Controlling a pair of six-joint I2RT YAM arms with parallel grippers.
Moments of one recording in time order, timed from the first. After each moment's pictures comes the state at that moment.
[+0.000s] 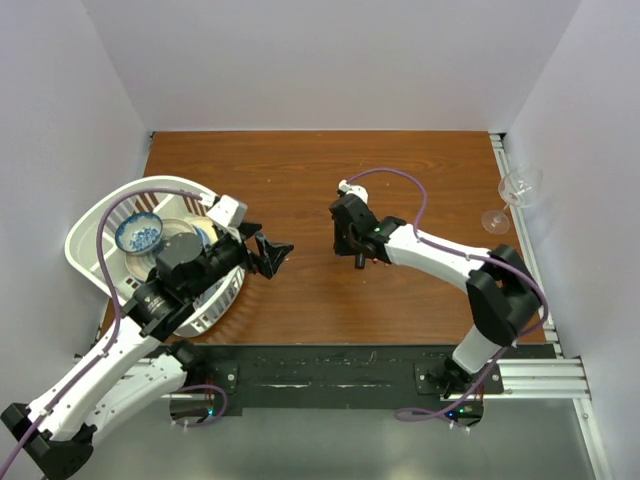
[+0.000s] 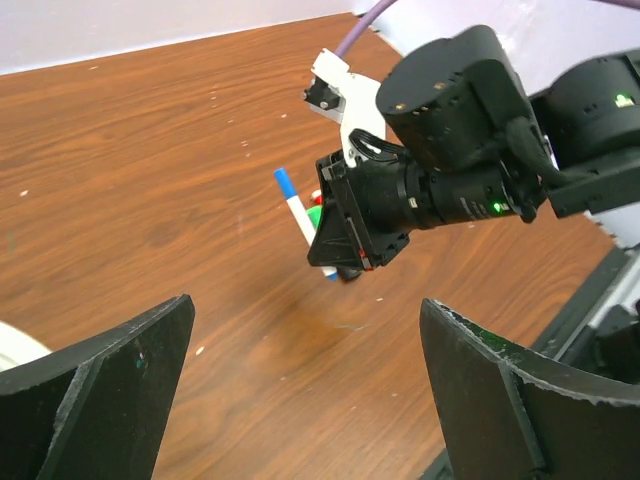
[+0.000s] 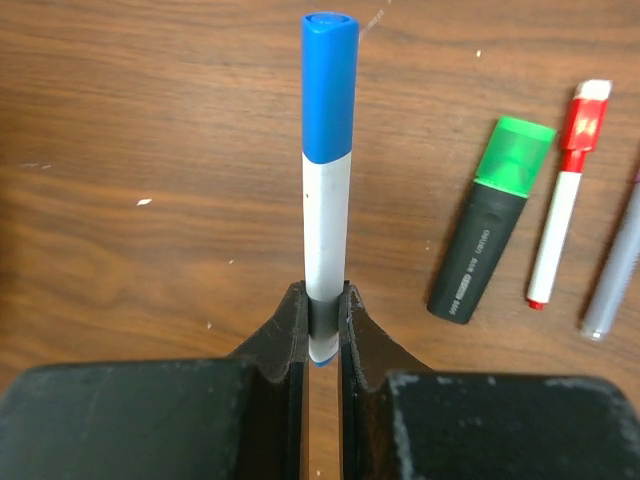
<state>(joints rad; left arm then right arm) -0.65 0.68 0.76 -0.20 0.06 -0.25 0.77 1.63 1.12 -0.36 0.25 0.59</state>
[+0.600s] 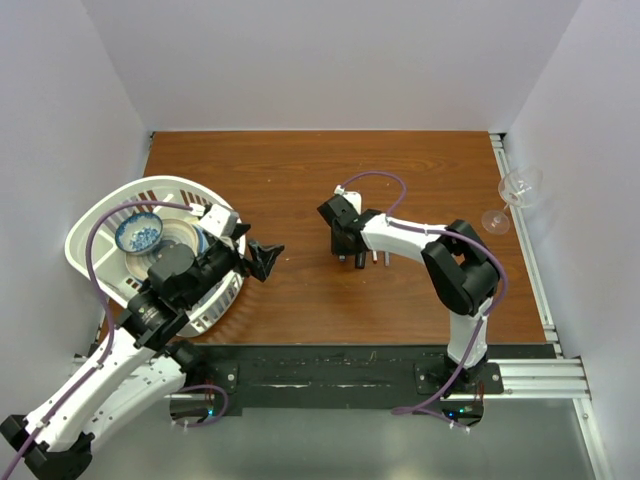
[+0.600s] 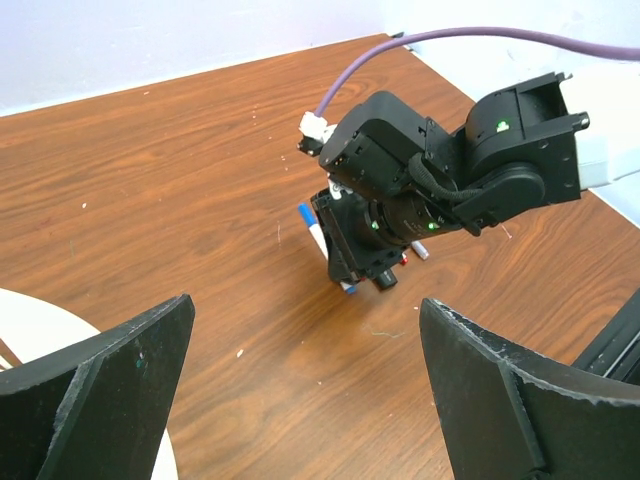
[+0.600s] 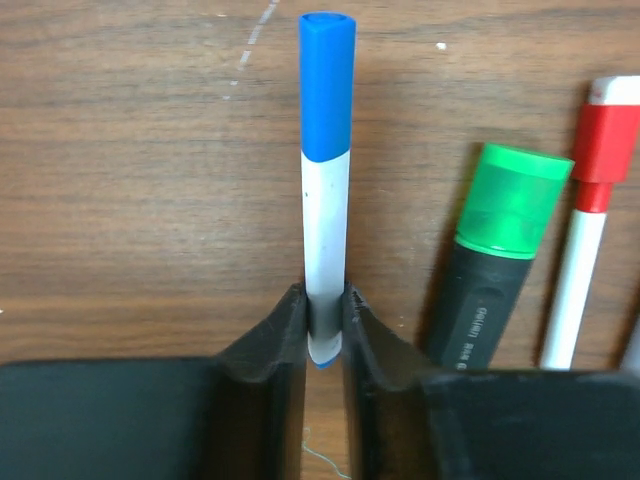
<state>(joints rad) -0.65 0.59 0.70 -0.19 -0.02 -0.18 0.72 1.92 1.27 -0.42 0.32 0.65</state>
